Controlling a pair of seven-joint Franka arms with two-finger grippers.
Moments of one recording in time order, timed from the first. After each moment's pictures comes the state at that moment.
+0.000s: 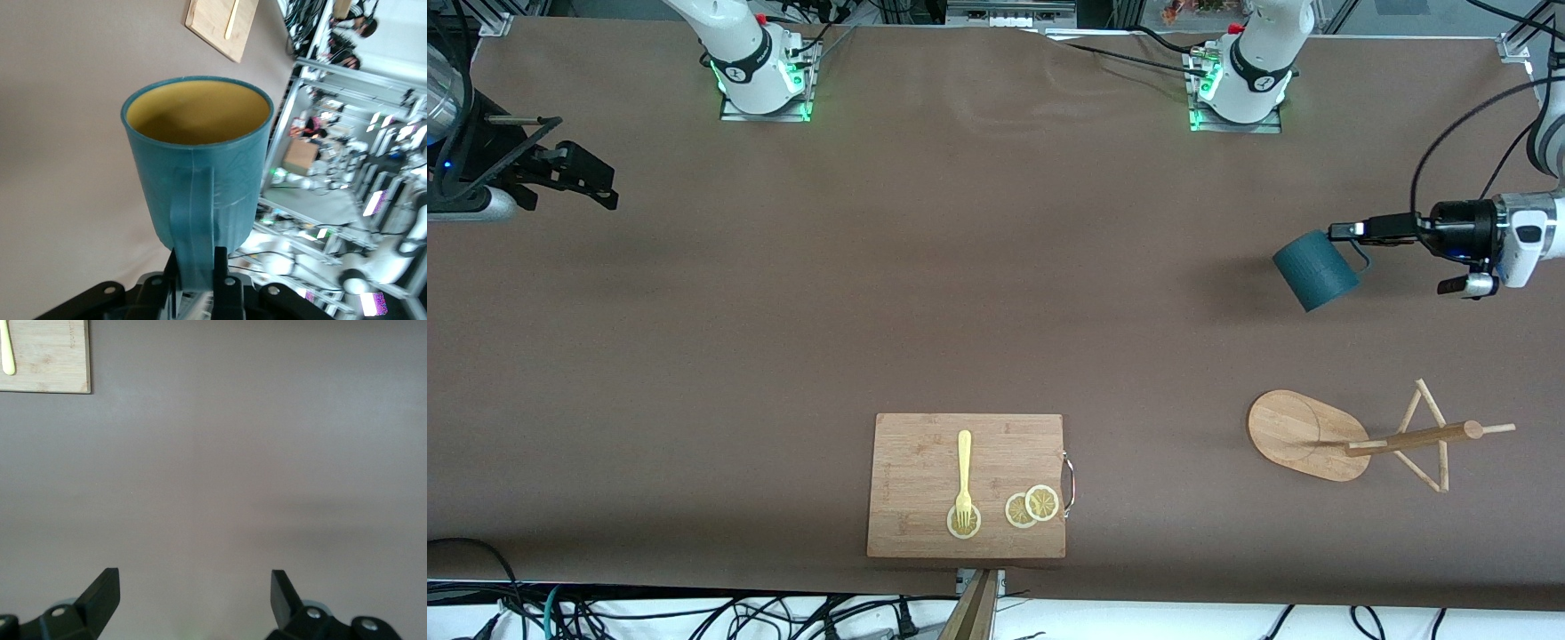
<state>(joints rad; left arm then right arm) 0.49 0.26 -0.02 -1.96 -0.93 1.34 0.43 0.08 0.01 0.00 -1.55 -0.01 1.53 0.06</state>
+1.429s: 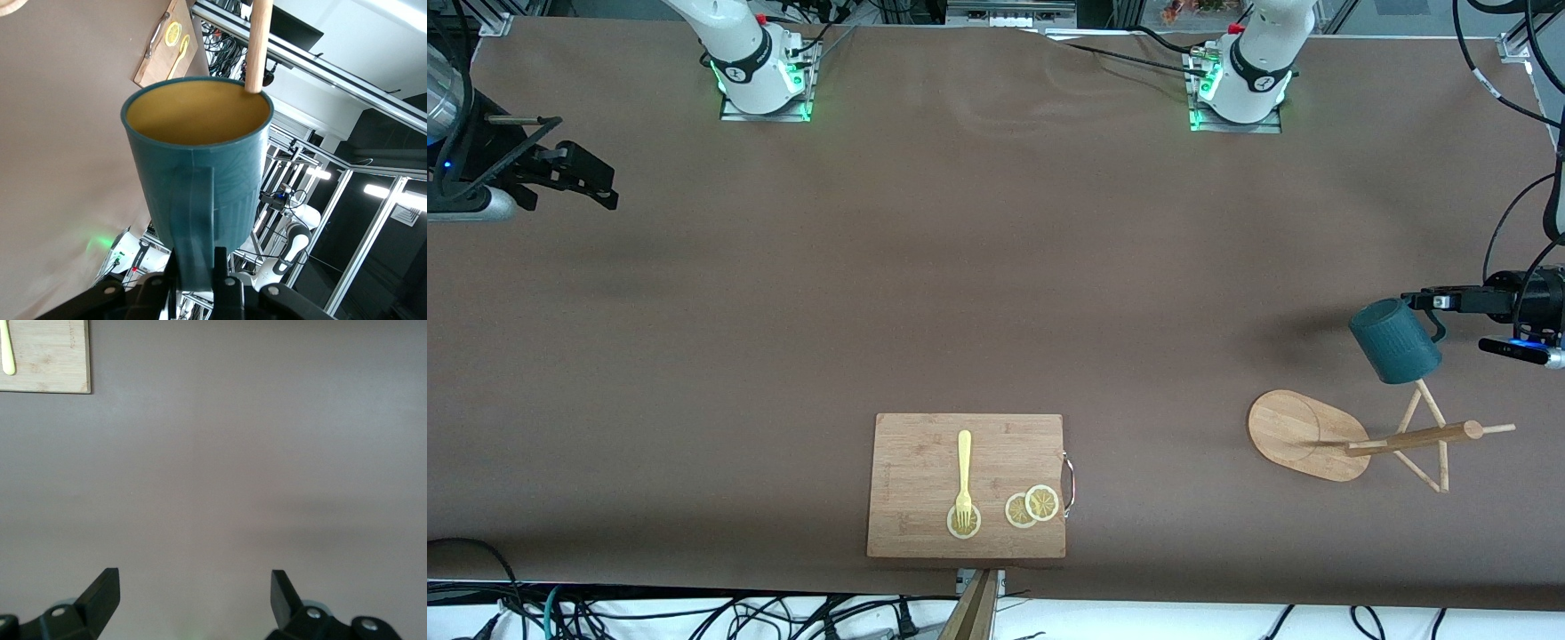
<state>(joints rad) 0.62 0.68 -0.02 -1.54 -1.16 1.17 0.29 0.08 0.01 0.00 -1.55 -0.01 1.53 0.06</state>
